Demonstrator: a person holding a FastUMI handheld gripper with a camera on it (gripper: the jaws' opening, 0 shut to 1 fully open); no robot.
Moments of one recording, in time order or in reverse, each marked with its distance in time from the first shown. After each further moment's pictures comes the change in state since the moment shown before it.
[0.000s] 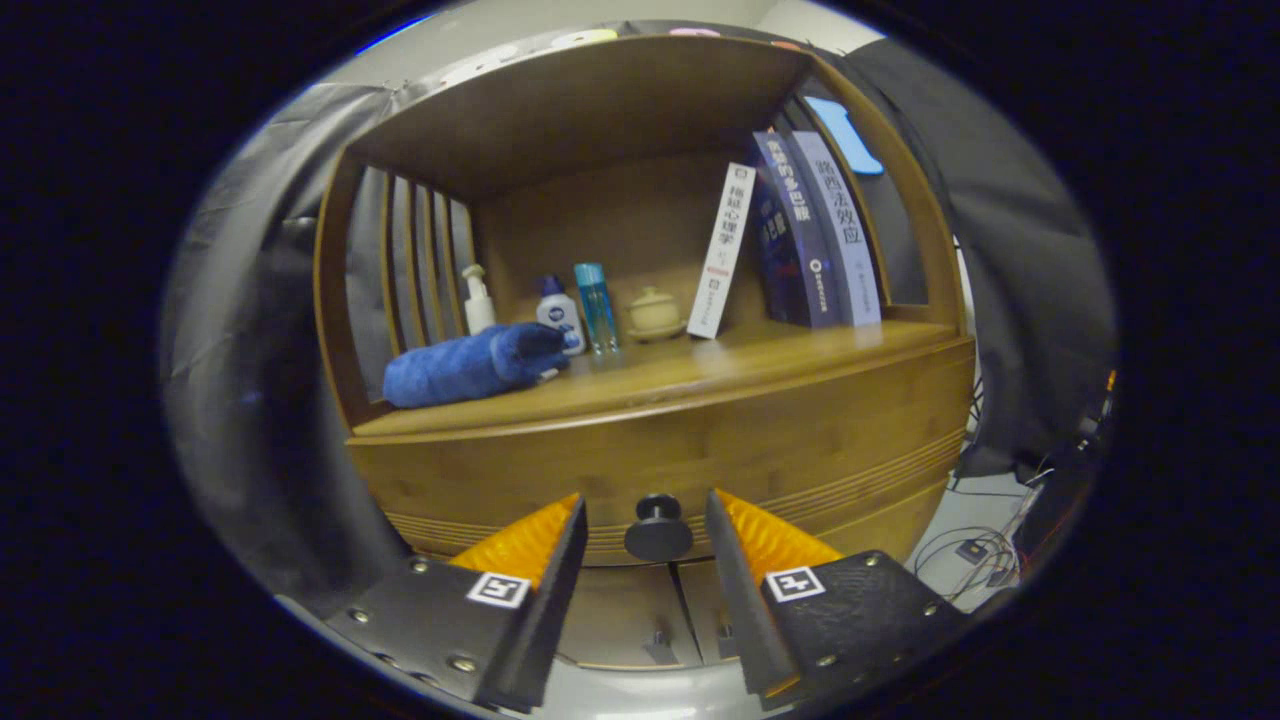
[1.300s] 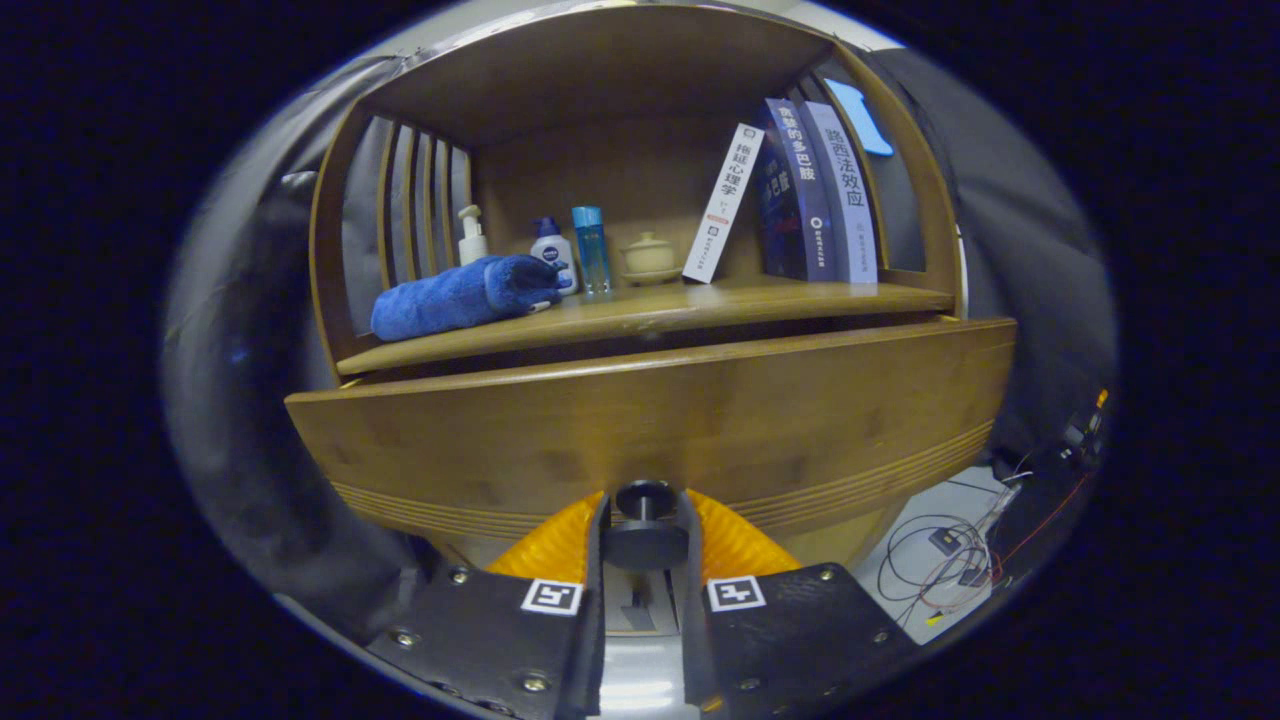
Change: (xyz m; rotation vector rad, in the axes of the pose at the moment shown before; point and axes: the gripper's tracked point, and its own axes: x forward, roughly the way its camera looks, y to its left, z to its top) arm -0.032 0.001 -0.037 -0.066 0.115 -0.019
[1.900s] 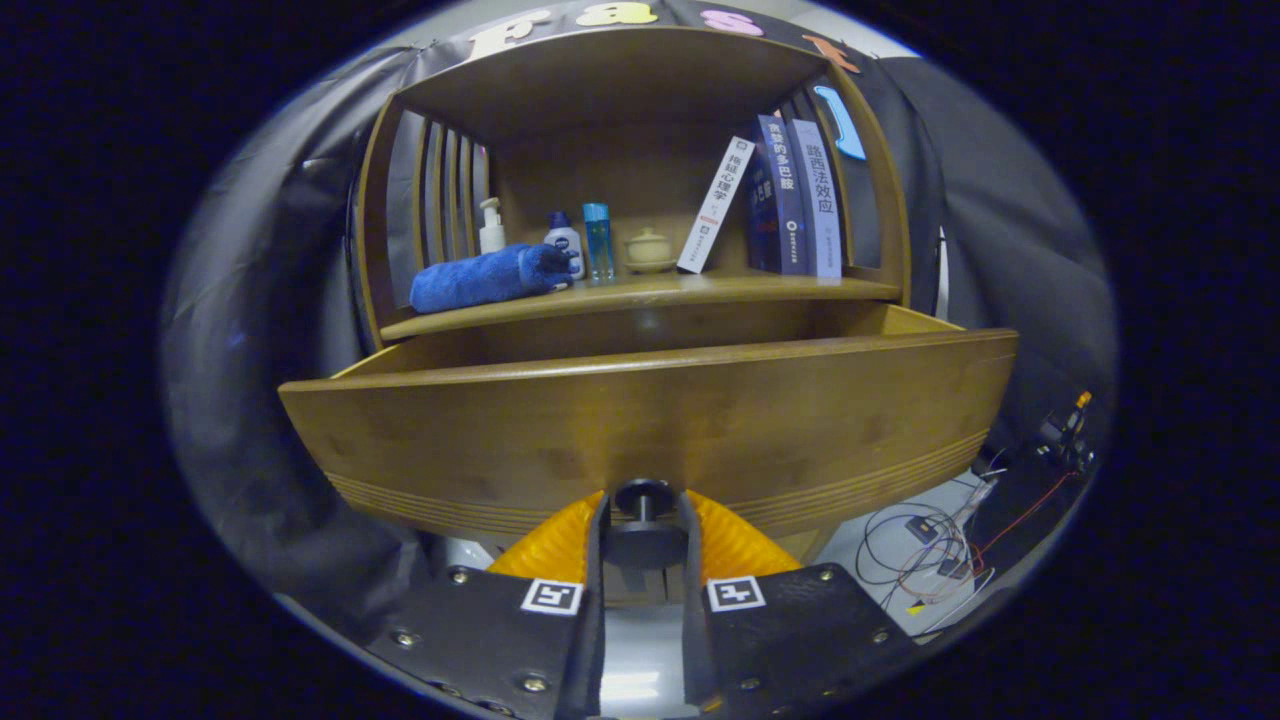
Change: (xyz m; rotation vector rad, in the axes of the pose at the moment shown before) arm -0.069 -0.002 -0.028 -0.033 0.043 -0.033
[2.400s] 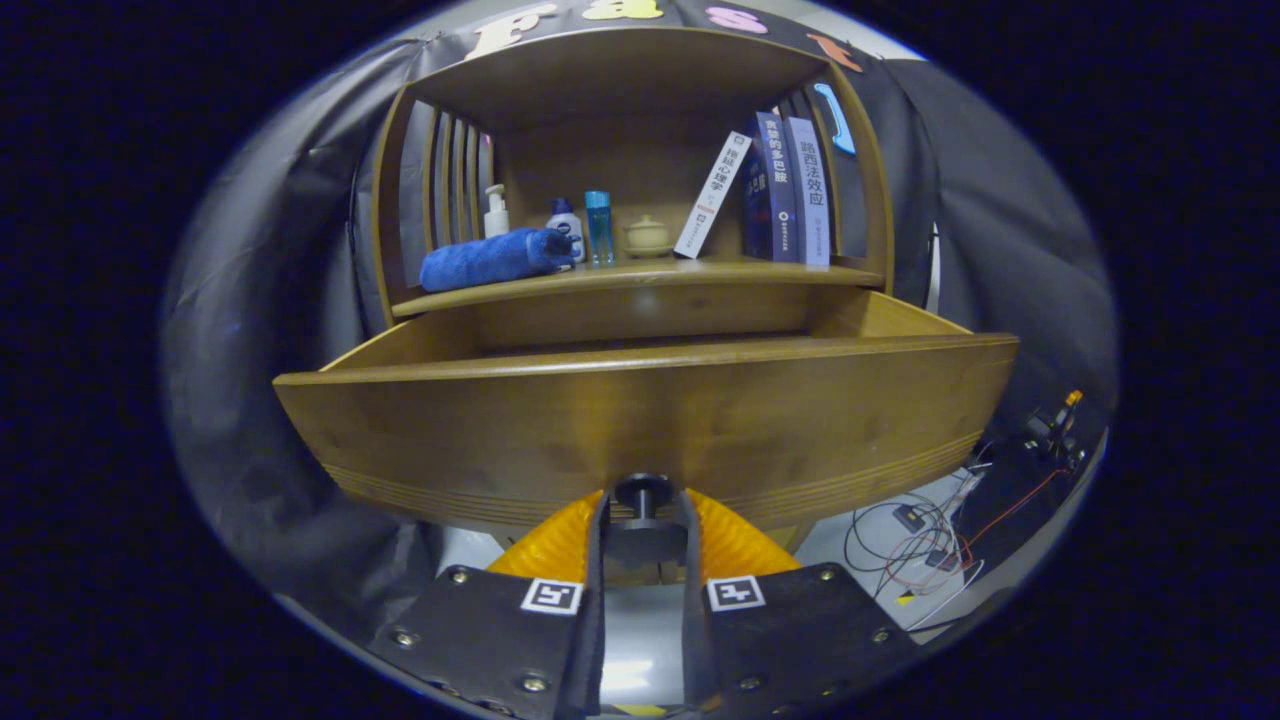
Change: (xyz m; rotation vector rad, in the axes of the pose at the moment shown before) arm -0.019 0.000 -0.010 -0.013 0.028 -0.013
